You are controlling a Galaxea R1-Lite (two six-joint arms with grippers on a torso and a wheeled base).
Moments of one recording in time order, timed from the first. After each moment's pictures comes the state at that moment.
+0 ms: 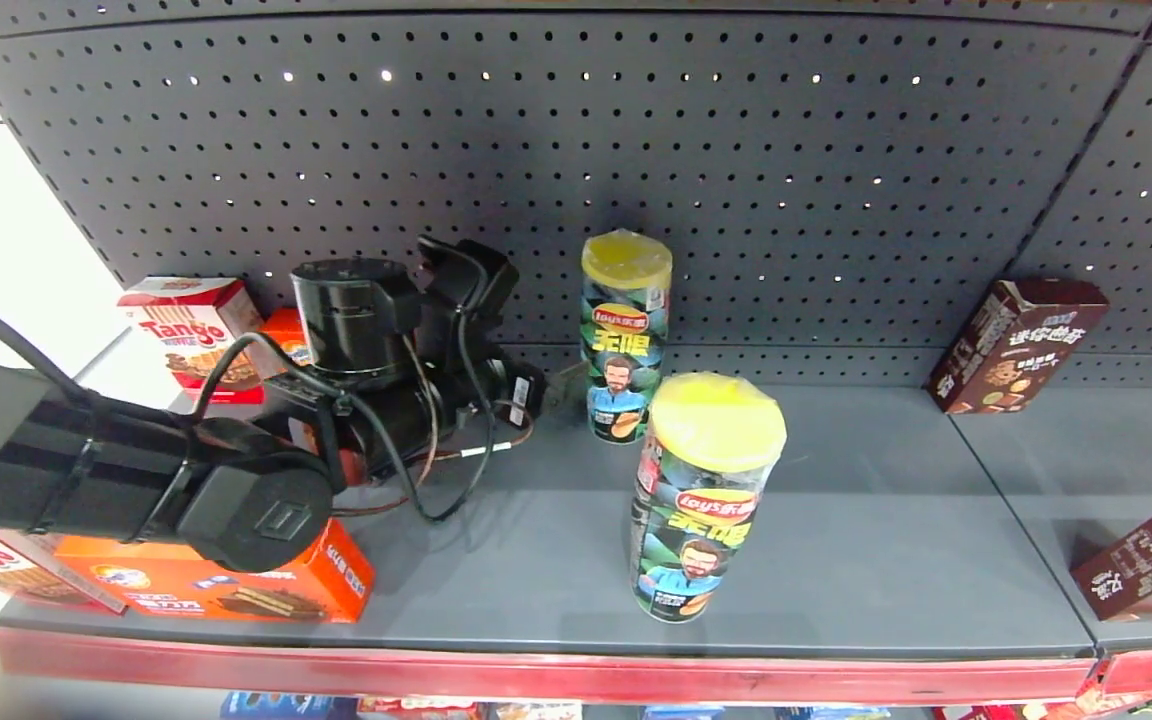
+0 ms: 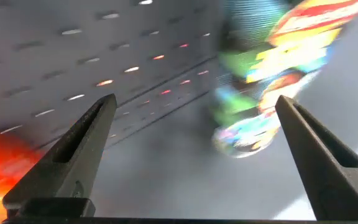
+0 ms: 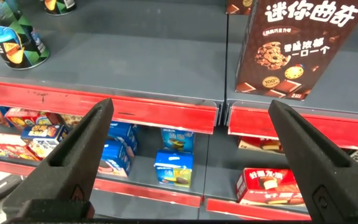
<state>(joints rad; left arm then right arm) -0.46 1.90 -1.01 -0.79 -0.03 0.20 0.31 0.00 -0.01 -0.04 -0.15 -0.01</state>
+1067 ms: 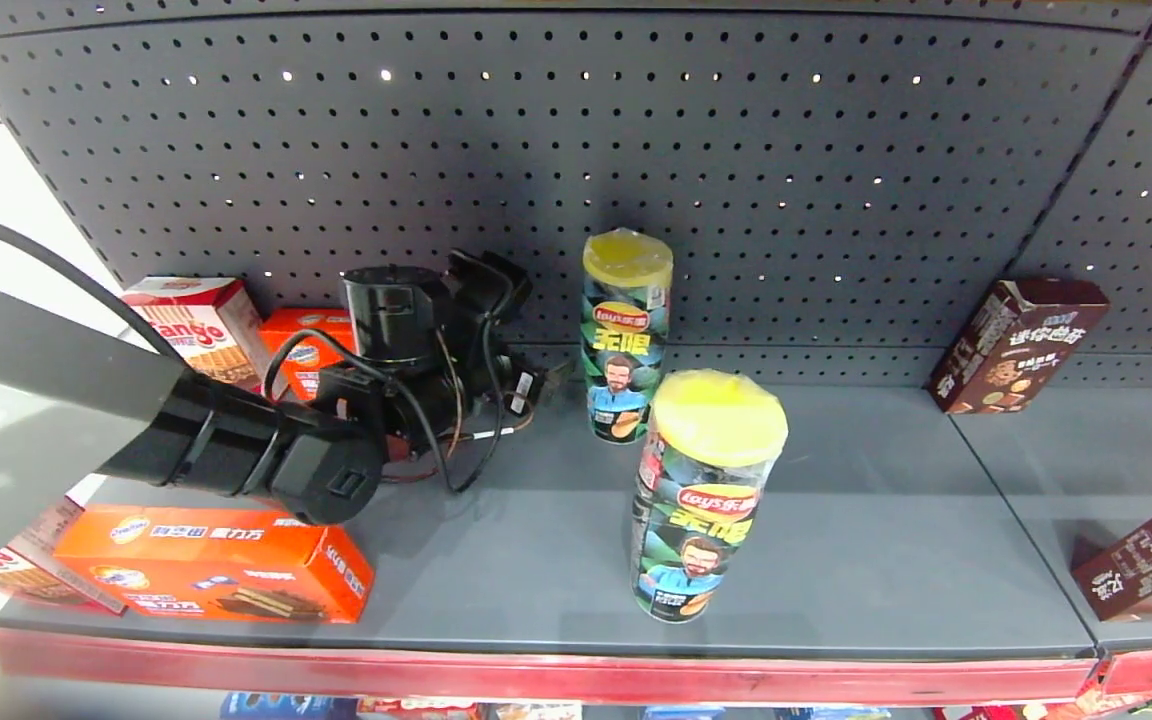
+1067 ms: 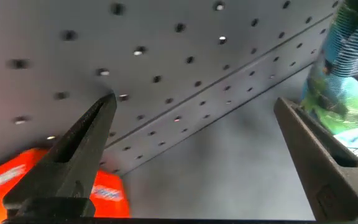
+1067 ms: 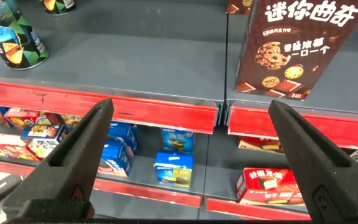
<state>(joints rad) -0.43 2.06 -1.17 -0.77 0.02 0.30 0.31 0.00 -0.01 -0.04 -0.16 -0.01</state>
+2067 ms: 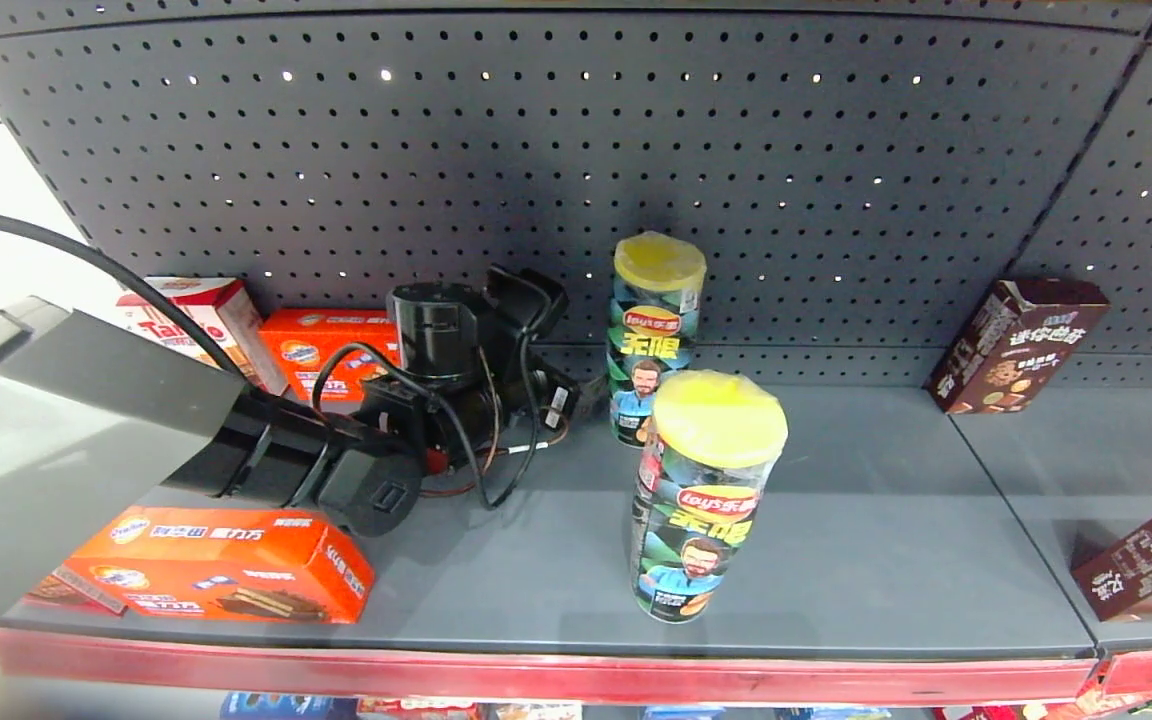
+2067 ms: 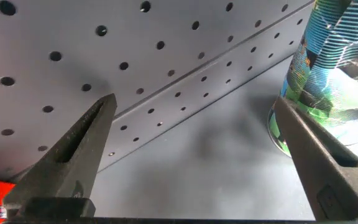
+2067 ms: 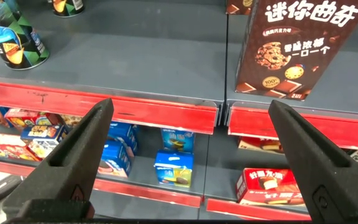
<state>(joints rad) -0.49 2.10 -1.20 -0.77 0.03 0.27 0.31 0.00 -0.01 -0.04 -0.16 -0.01</state>
